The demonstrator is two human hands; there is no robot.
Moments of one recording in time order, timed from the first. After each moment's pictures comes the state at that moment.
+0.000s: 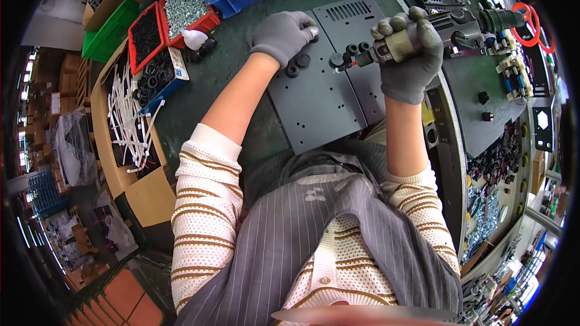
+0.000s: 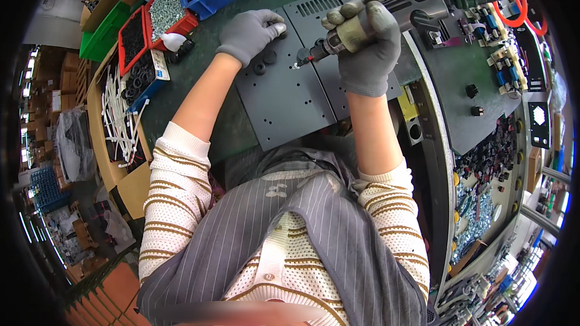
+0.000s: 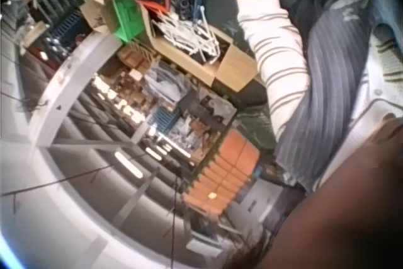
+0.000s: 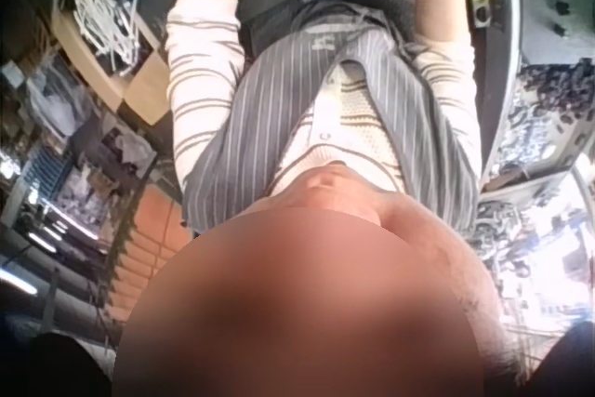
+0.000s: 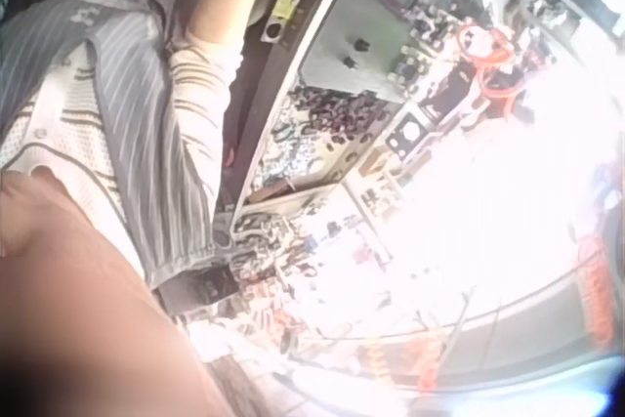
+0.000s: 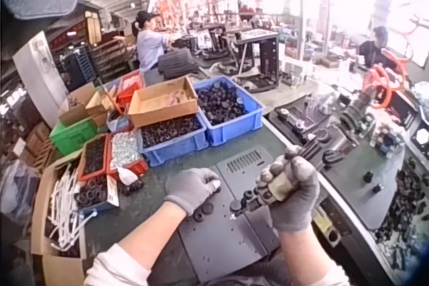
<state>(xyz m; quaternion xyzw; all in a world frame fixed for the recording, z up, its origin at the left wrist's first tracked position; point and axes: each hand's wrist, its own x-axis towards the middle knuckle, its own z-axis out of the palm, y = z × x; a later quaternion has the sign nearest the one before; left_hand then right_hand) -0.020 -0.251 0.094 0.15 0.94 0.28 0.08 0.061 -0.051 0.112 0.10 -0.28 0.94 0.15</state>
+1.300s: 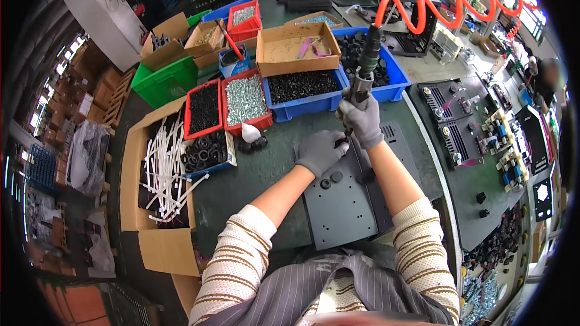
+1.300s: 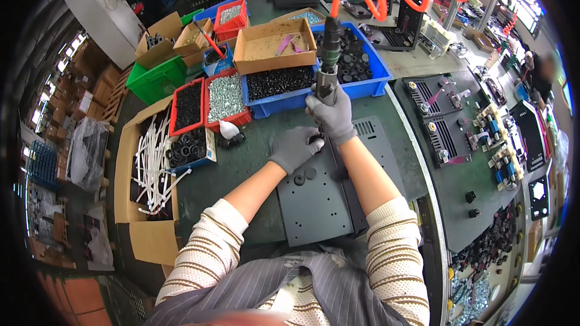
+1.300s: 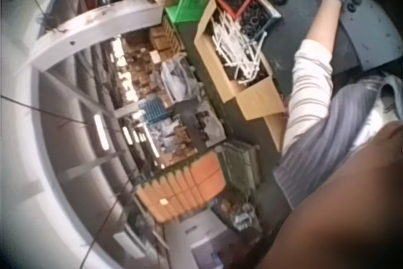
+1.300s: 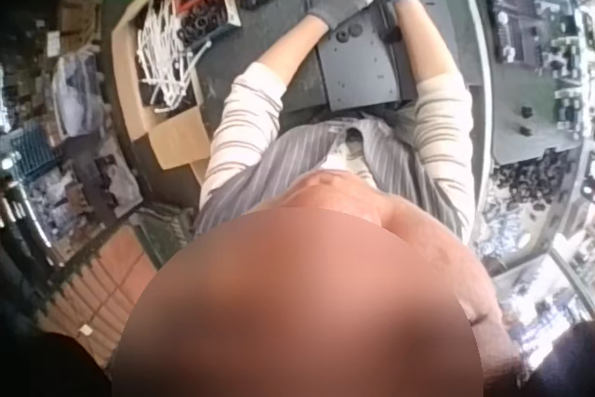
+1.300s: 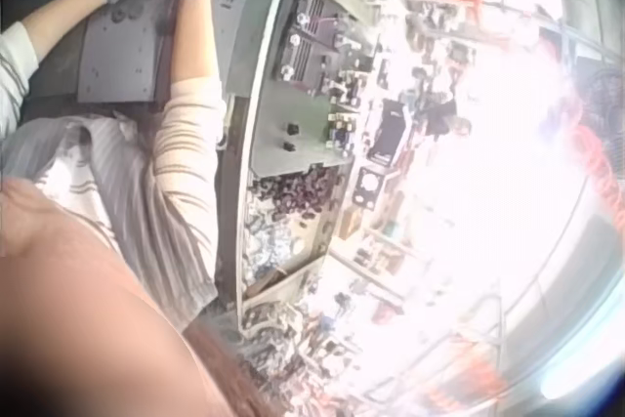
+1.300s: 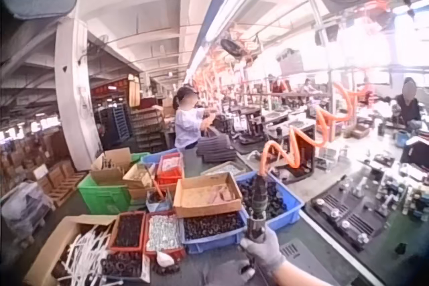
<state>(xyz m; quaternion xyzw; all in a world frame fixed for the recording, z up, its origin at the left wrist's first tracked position) -0.034 -0.261 0.065 0.16 0.94 0.29 -0.01 -0.080 -0.126 0.105 0.08 -0.58 0.81 0.05</state>
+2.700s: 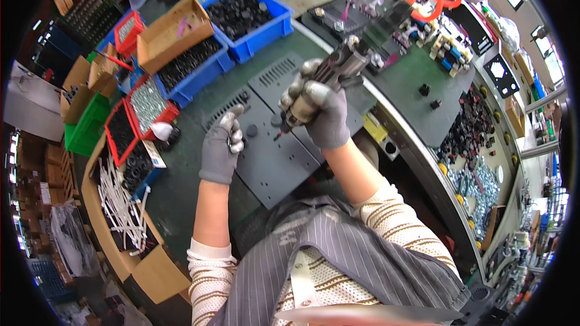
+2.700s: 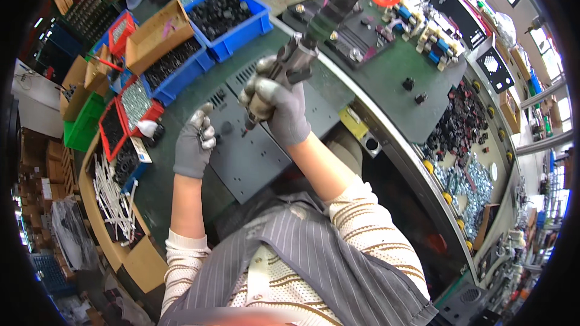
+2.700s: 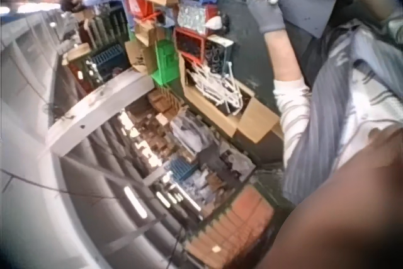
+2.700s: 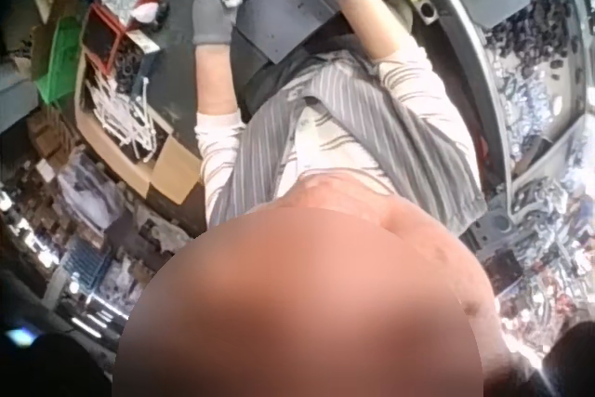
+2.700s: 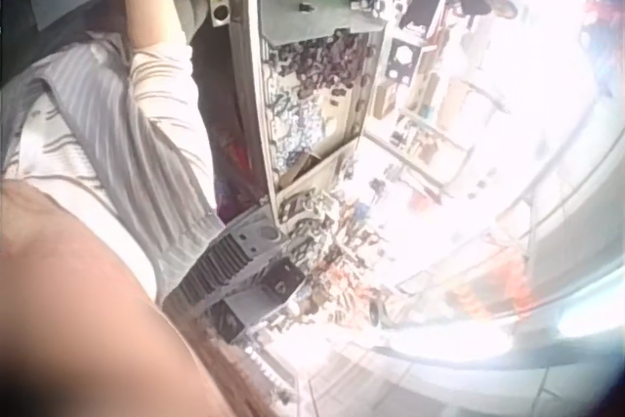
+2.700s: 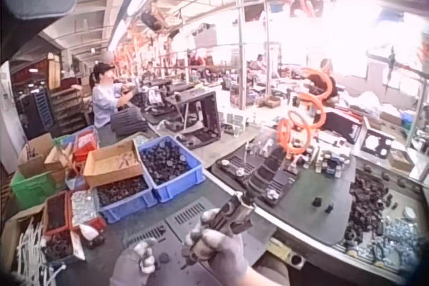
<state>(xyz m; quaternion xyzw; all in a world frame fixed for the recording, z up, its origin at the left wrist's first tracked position) 0.039 -0.279 0.089 -0.04 0.47 0.85 0.23 0.091 -0.069 0.141 0.05 -0.39 0.90 0.18</state>
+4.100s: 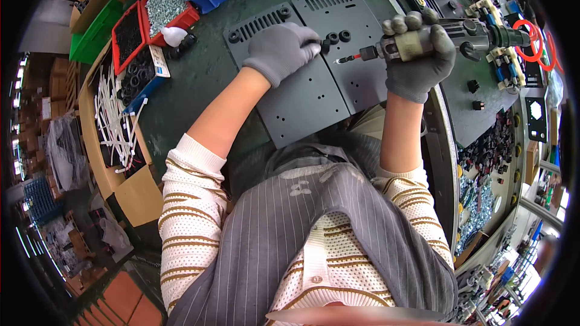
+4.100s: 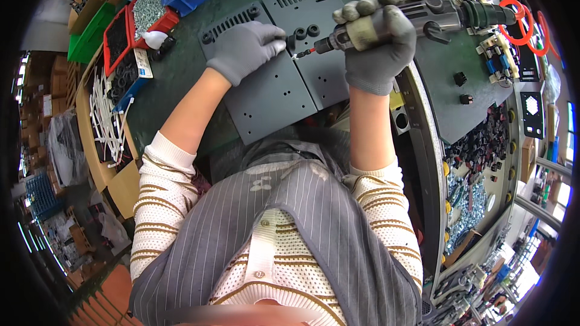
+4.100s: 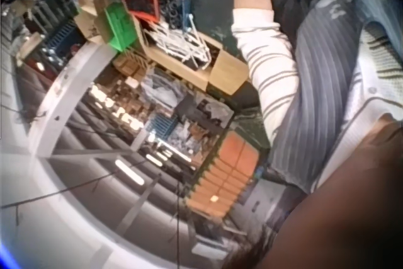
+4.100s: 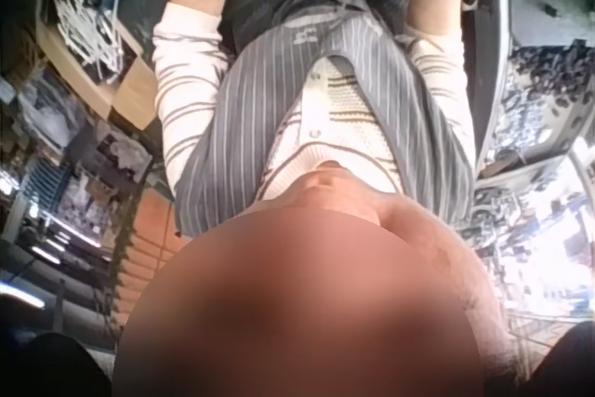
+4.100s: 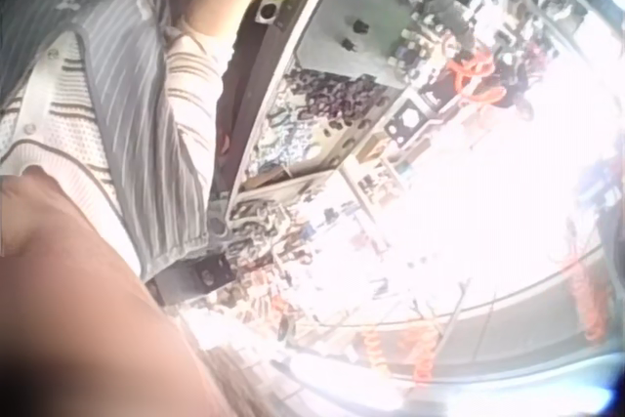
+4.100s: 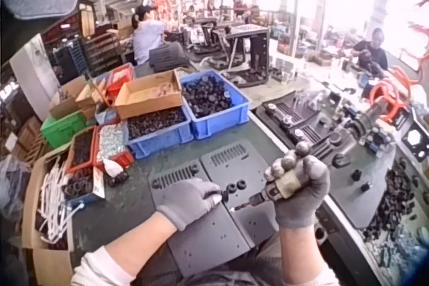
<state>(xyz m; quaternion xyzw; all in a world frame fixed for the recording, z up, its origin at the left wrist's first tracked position) 0.018 -0.230 0.082 0.29 0.93 0.22 0.07 0.077 -0.012 0.112 0.11 -0.29 0.93 0.20</state>
